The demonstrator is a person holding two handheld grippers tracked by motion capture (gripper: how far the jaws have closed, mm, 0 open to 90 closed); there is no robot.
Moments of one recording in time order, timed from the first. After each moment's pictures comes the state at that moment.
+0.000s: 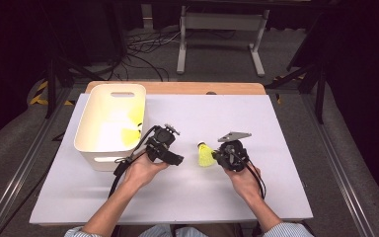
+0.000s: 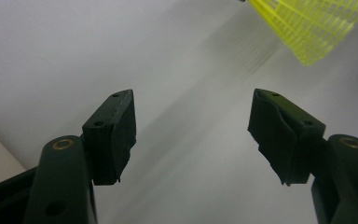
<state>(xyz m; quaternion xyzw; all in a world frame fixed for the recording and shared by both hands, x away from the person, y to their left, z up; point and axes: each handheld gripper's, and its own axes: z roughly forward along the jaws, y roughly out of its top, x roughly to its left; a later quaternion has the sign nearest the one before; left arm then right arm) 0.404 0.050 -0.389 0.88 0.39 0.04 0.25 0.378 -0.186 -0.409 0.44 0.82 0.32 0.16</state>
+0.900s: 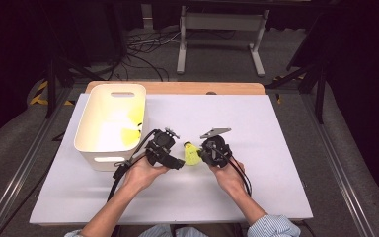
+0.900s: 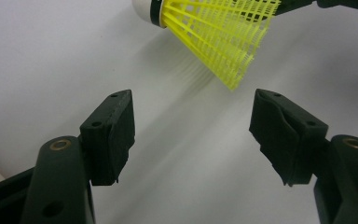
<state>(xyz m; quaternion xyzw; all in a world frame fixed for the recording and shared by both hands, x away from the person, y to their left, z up) 0.398 0.050 -0.394 0.89 0.39 0.01 0.26 0.394 -0.145 -0.413 0.42 0.84 0.31 0.15</state>
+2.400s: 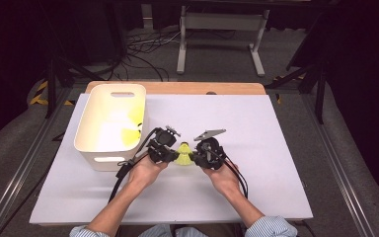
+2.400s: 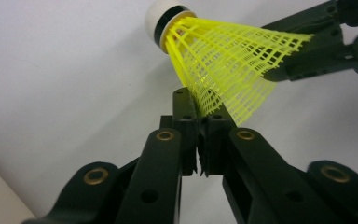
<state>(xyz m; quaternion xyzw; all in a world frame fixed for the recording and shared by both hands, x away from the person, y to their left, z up) 0.406 0.045 -0.400 0.88 0.40 0.04 0.26 0.388 -0.131 -0.411 0.40 0.85 0.34 0.11</state>
